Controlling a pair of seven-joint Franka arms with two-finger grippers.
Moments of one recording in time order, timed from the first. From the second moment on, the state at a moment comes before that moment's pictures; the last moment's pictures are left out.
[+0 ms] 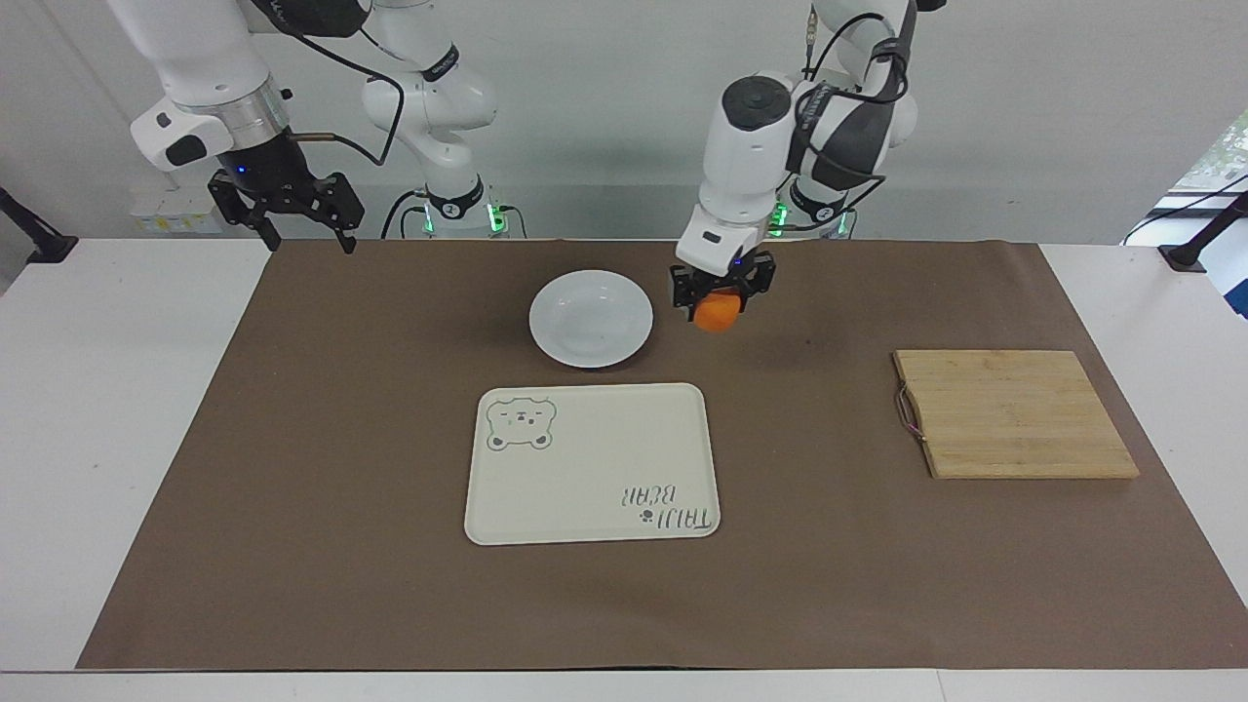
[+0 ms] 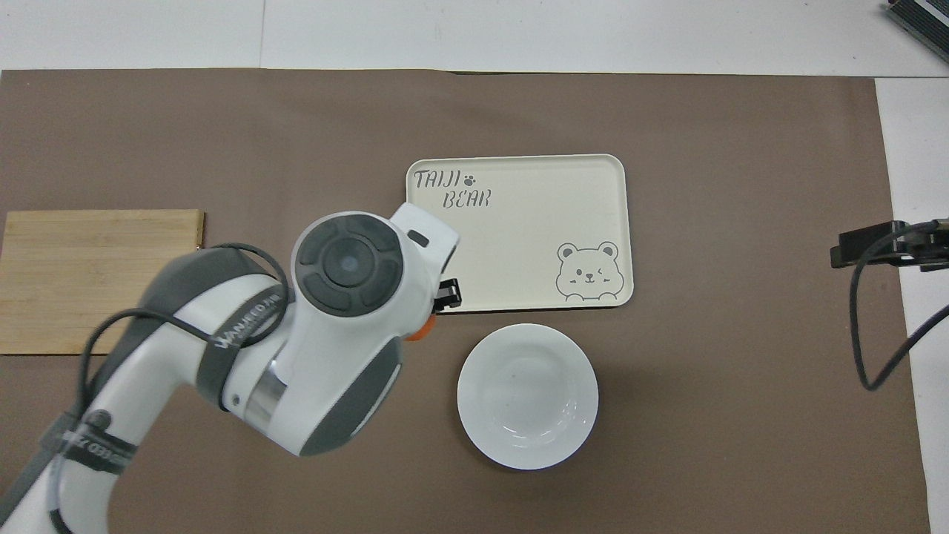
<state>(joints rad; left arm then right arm) -0.65 0.12 -0.04 -1.82 0.00 1.94 -0.85 0.05 -0.06 -0.07 -1.60 0.00 1.55 0.03</state>
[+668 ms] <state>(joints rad) -0.89 0.27 -0.04 -1.94 0.00 2.29 -1.23 0.04 -0.06 -0.08 -1.60 0.00 1.55 0.03</state>
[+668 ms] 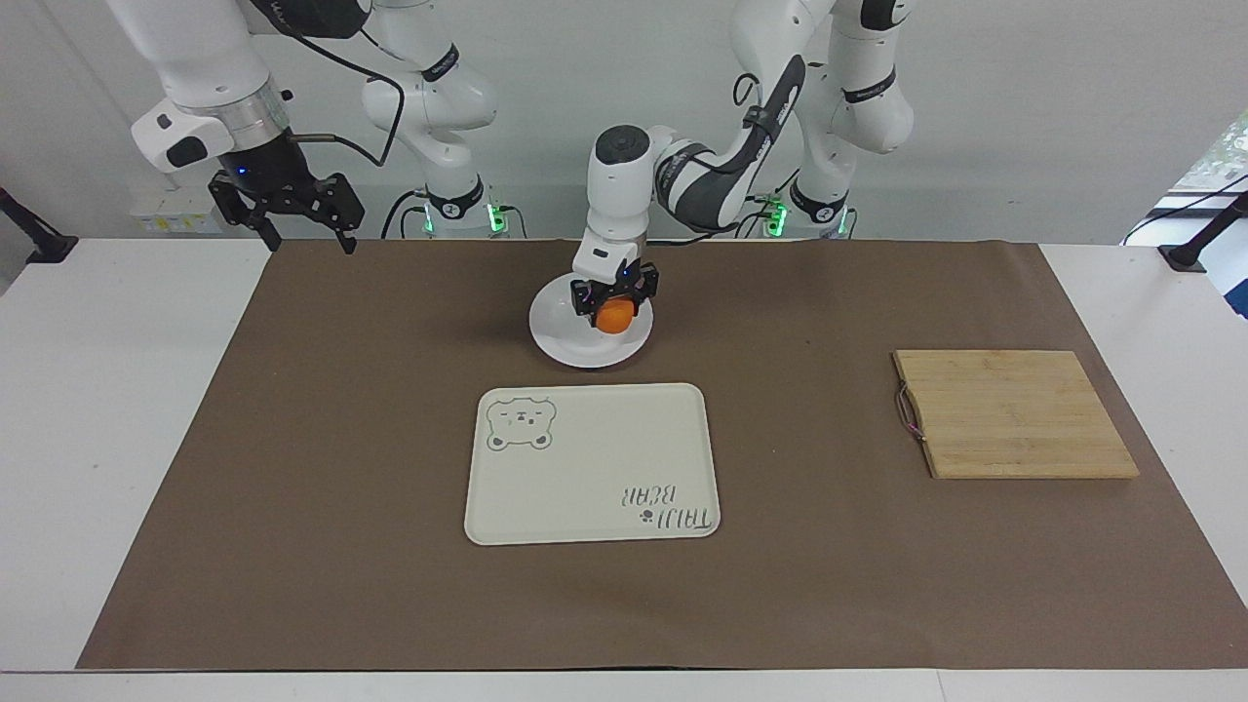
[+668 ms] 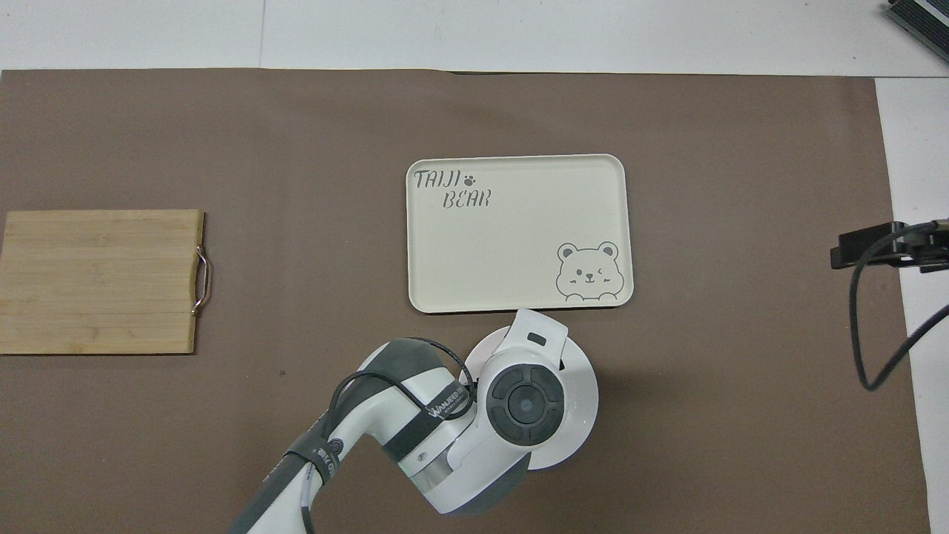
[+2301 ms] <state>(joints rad) -0.35 0.12 0.00 -1.63 -0.04 1.83 -0.44 0.01 -0.06 -0.08 -2.11 0.62 1.78 -0.38</state>
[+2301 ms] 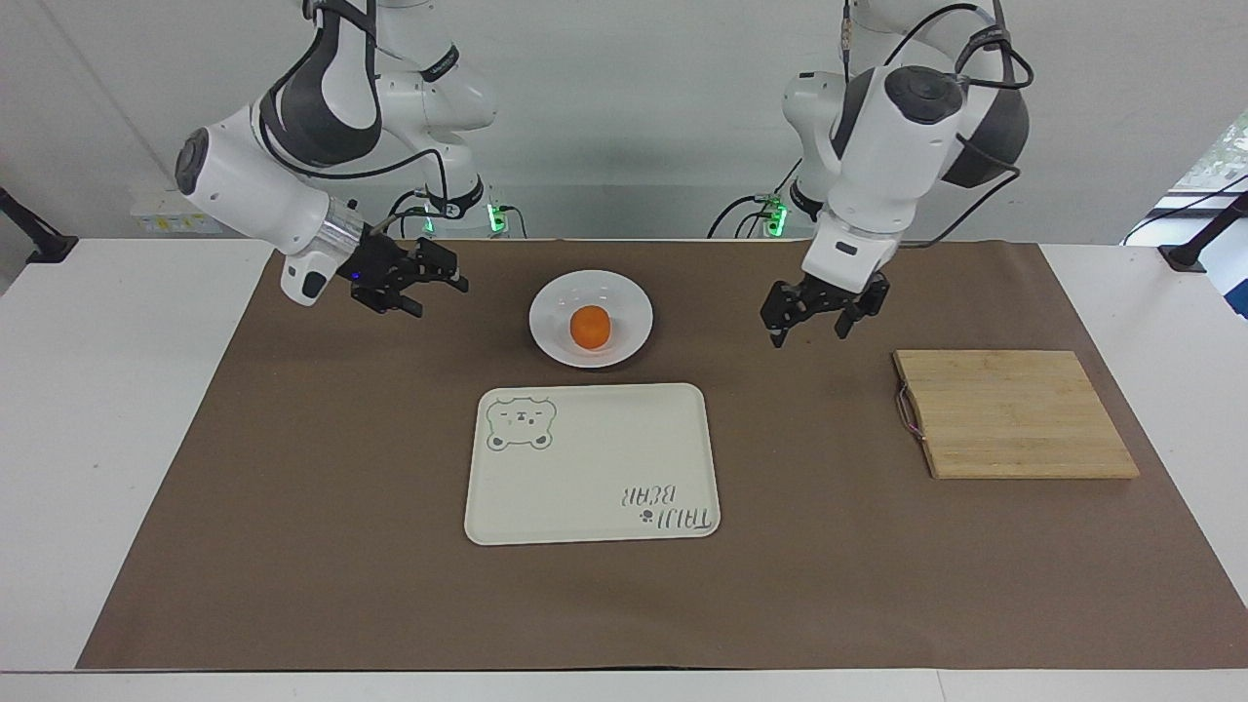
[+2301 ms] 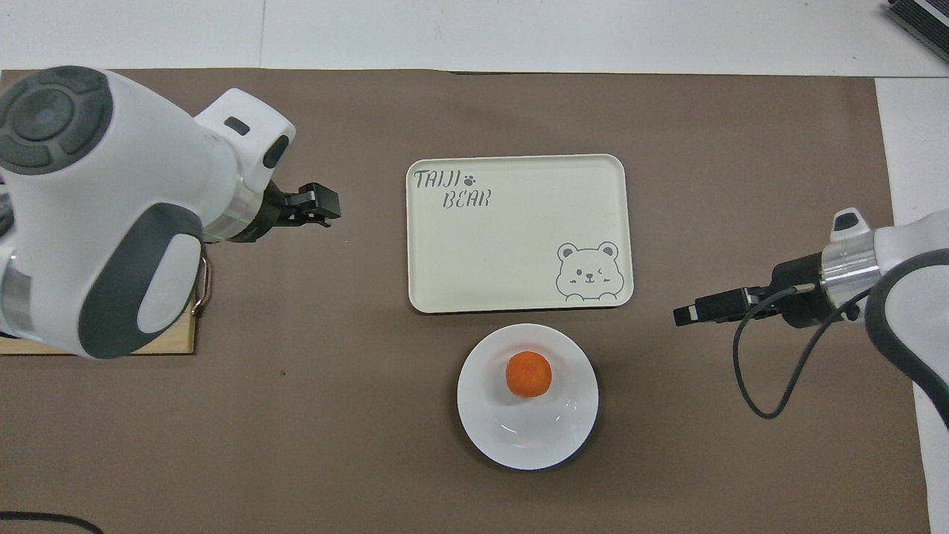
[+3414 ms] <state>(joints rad) -0.01 0.01 0.02 -1.64 -0.04 1.61 0.01 0.11 0.00 -0.07 -2.53 1.15 2.05 -0.79</state>
